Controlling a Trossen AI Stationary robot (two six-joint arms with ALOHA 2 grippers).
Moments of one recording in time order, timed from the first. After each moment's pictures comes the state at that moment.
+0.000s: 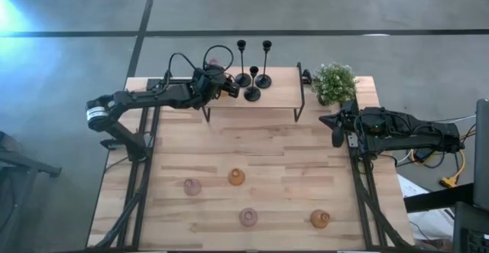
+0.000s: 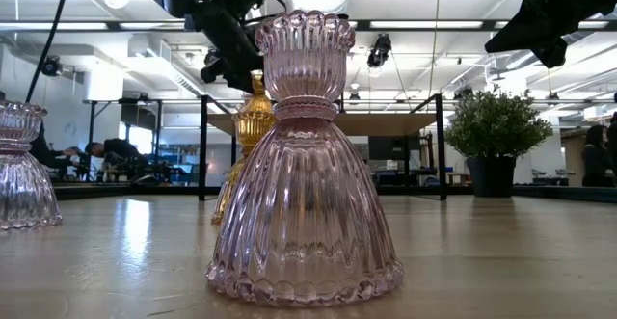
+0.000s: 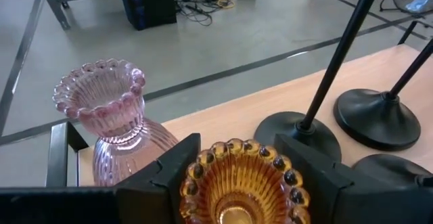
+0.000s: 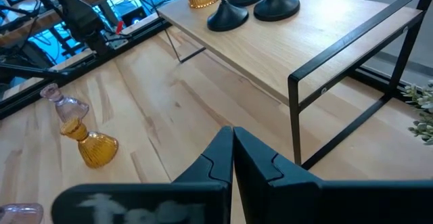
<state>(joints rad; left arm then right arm) 0.40 1.50 1.09 -0.07 -0.64 -0.37 -0.04 0.38 0.57 -0.63 0.34 0.50</state>
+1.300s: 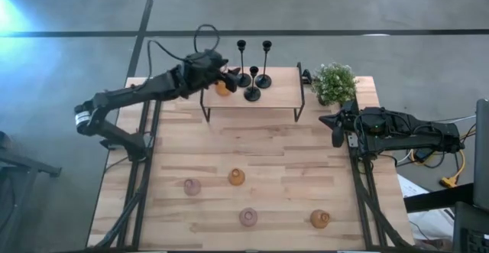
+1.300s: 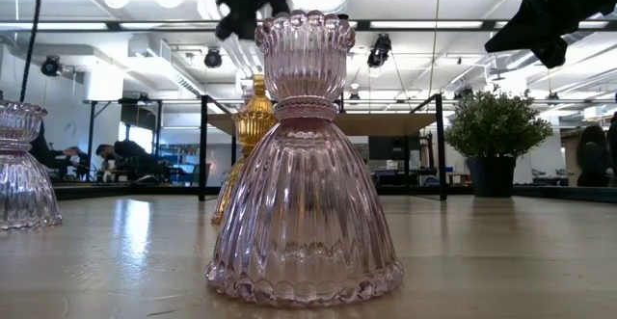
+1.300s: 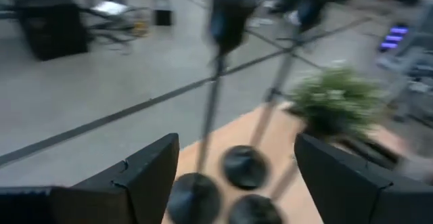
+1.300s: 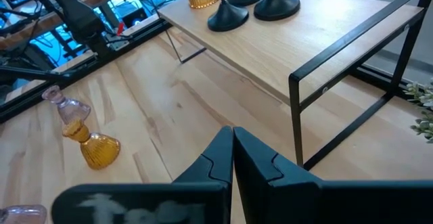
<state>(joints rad) 0.40 1.37 1.30 -0.19 -0.35 -0.28 -0.04 0.38 0.57 -0.63 0.34 0.51</state>
